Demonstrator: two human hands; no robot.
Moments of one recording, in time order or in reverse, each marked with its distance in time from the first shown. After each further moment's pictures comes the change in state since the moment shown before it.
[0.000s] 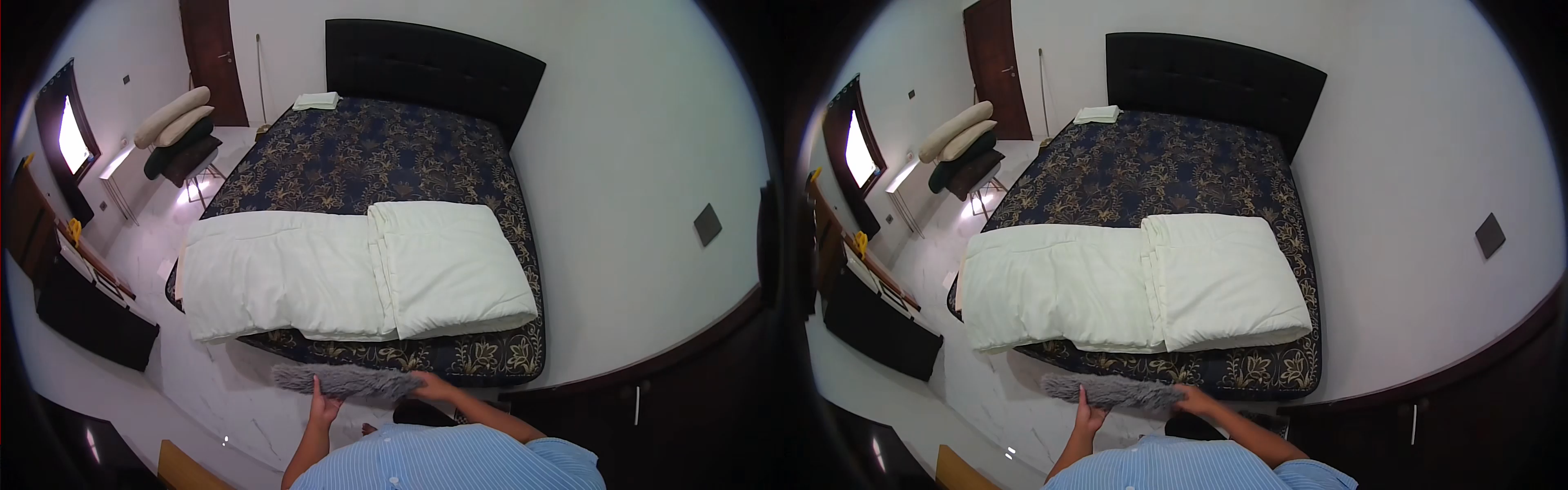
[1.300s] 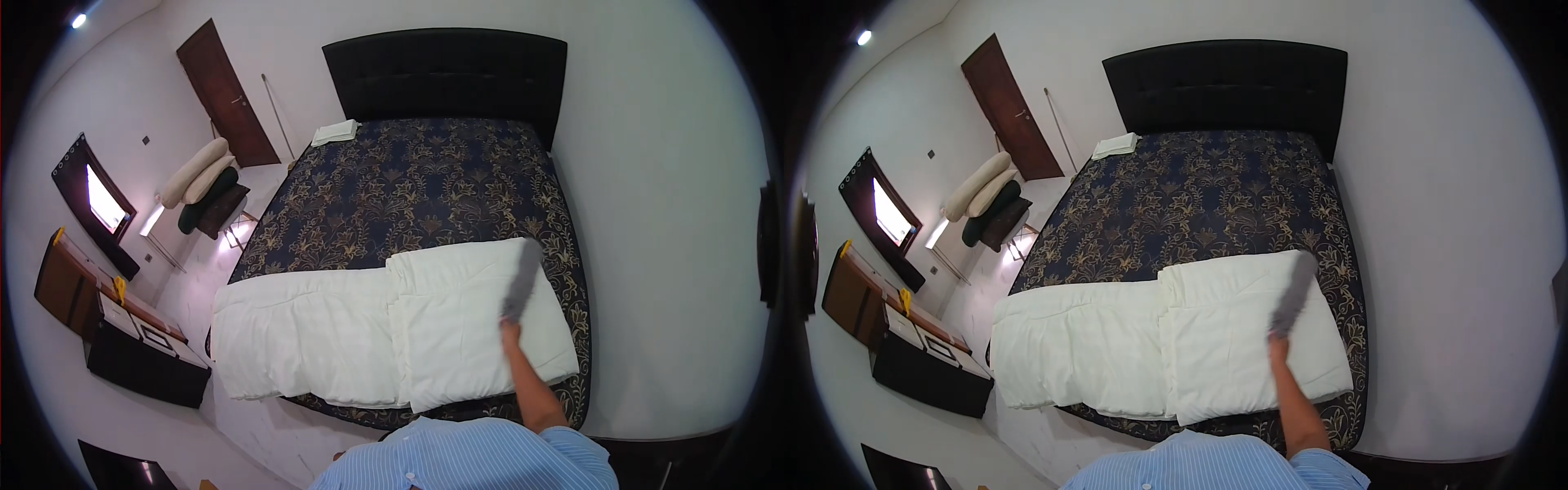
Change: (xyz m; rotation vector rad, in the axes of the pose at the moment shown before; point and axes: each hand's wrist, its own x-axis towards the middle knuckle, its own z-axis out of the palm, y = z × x) left_hand 0.113 0.016 -0.161 1.498 0.387 -0.138; right_hand 0.192 0.110 -0.333 0.226 1.232 0.110
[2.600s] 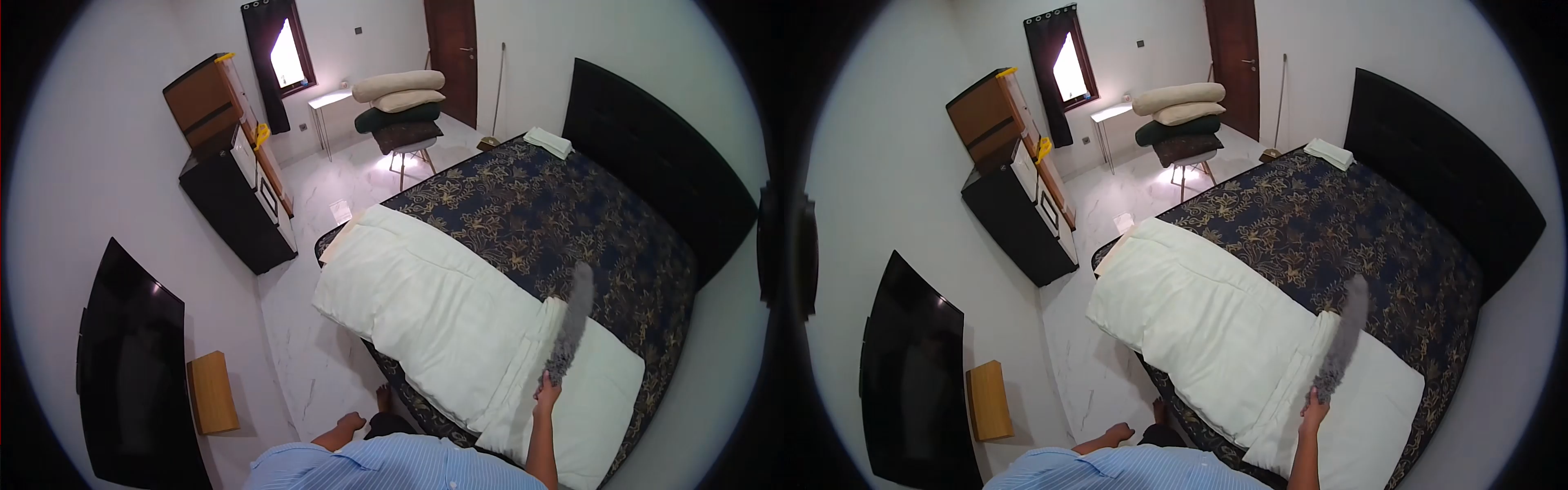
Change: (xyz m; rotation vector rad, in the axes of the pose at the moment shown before) left_hand -0.056 0.002 -0.050 0.310 0.202 -0.483; right_hand -0.173 -0.149 0.155 0.103 -0.632 0.193
